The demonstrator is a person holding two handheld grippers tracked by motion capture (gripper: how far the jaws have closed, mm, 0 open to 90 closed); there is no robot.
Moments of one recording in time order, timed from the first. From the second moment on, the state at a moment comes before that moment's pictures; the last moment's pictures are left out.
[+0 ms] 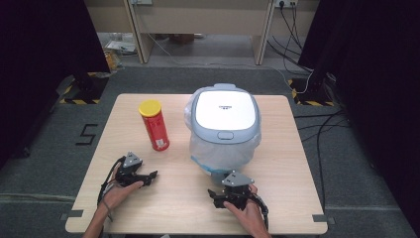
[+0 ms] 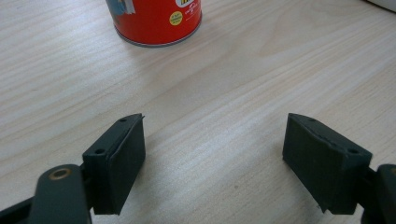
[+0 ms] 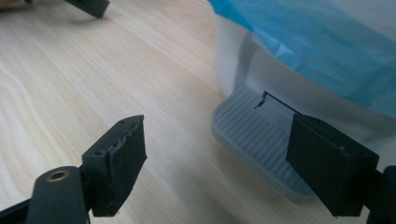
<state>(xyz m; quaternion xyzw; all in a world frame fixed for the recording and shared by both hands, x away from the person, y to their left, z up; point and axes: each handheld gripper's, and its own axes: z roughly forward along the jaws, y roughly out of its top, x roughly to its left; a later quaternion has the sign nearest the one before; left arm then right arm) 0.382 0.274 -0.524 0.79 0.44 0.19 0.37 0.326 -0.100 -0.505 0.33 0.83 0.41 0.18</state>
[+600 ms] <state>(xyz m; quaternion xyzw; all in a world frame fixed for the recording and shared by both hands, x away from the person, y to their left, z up) 0.382 0.274 -0.524 0.80 0.44 0.19 0.37 0.324 -0.091 -0.508 0.33 0.84 0.38 0.20</state>
